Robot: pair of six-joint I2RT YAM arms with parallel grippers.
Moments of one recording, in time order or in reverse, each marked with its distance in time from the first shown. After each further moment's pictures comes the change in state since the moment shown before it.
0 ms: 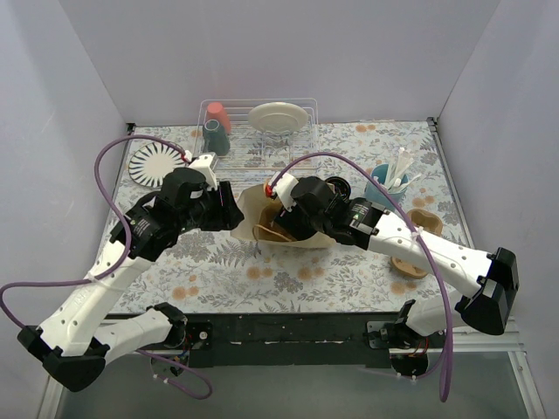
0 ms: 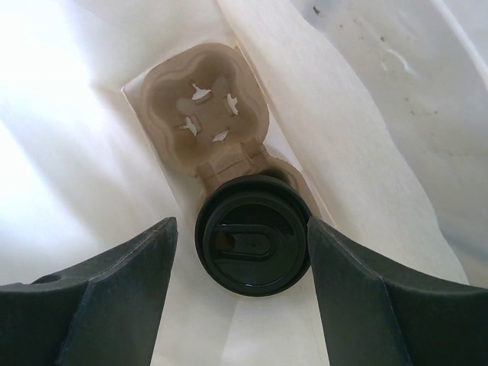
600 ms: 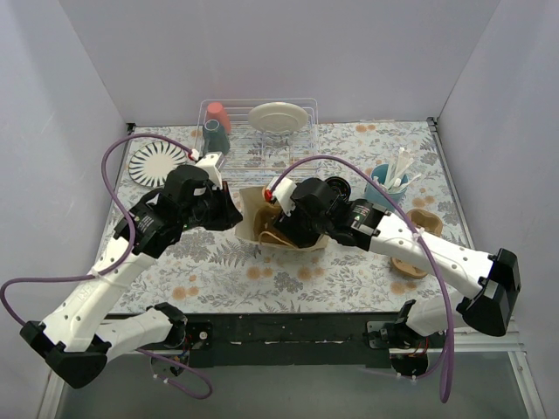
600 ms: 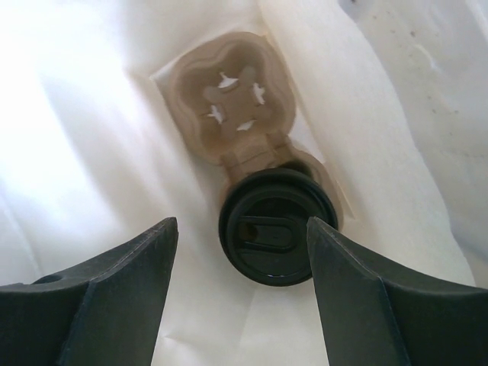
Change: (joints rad) left arm 0.000 0.028 -0.011 0.033 0.082 0.020; right arm -0.001 -0.010 -0.021 0.008 -0.099 0.001
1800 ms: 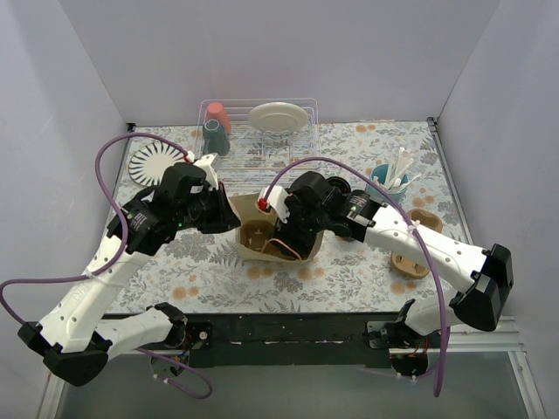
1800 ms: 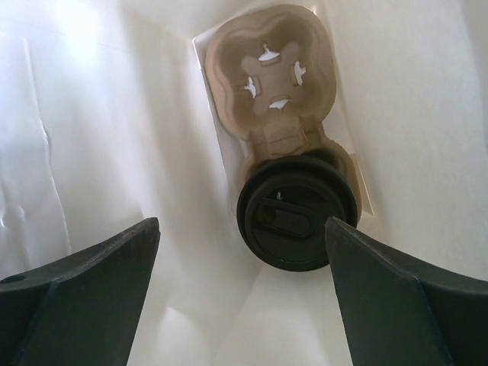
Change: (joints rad) left arm 0.000 0.019 0.097 -0.143 0.036 -0.085; right arm -0.031 0.053 0.081 -0.121 -0.349 -0.121
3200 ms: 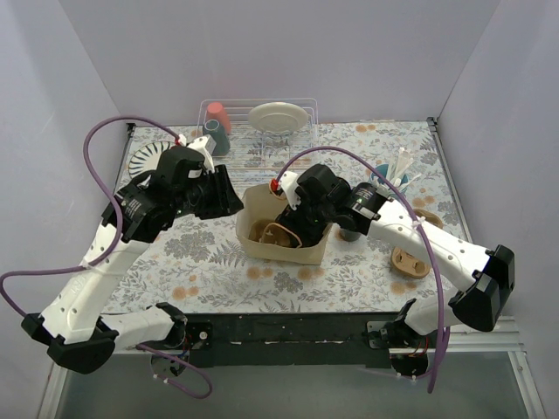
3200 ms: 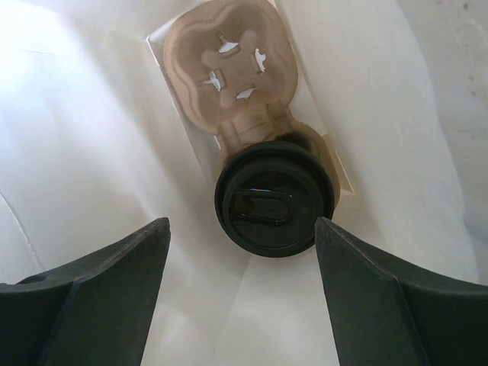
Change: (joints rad) left arm 0.000 0.083 0.172 -0.089 -0.097 -0.040; right arm -0.066 0.000 0.031 -0.086 0.105 0.184
